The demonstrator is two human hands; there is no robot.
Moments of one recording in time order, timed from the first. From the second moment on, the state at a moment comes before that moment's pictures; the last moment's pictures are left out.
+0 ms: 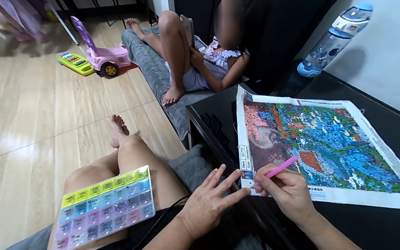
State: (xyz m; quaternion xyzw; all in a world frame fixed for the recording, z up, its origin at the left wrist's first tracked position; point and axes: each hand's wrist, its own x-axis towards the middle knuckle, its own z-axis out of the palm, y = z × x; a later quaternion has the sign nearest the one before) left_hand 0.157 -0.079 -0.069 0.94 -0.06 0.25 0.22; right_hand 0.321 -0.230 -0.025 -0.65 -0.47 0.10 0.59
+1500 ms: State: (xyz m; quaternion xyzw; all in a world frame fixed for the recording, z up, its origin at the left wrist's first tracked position) left_hand 0.158 -0.081 -0.068 0.94 -0.05 0.26 0.20; right_hand 0.326 -0.233 -0.021 -0.66 -0.49 0.09 0.57
